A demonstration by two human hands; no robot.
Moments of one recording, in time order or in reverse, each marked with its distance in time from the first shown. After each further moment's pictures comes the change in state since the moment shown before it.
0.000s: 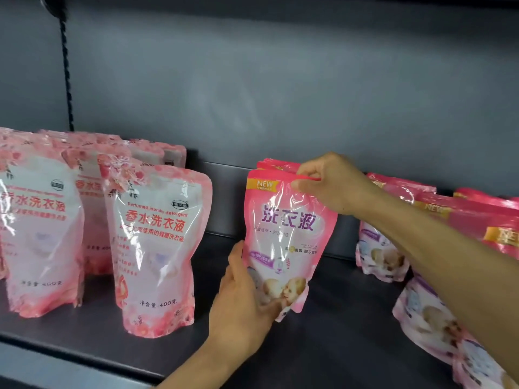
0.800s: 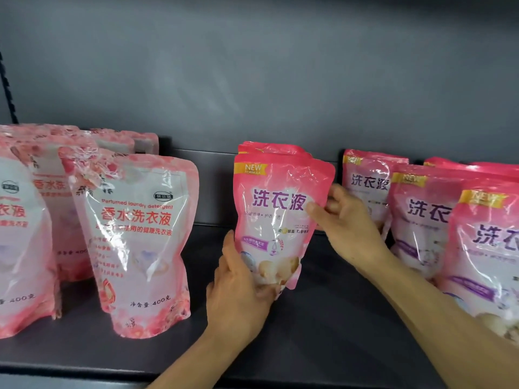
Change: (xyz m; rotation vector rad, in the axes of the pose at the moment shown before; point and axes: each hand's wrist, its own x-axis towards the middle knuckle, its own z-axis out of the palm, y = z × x) left_hand 0.003 -0.008 0.003 0.135 -0.023 -0.003; right_hand -0.085 0.019 0.048 0.486 0.289 0.317
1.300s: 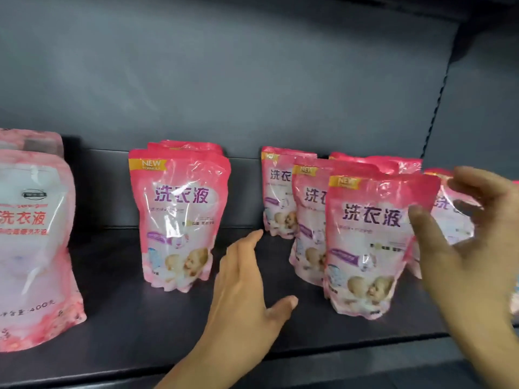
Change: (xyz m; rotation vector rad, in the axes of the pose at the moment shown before) left_hand -0.066 0.094 0.050 -0.150 -0.247 0.425; right_hand -0.119 -0.009 -0.173 -0.417 0.751 -0.328
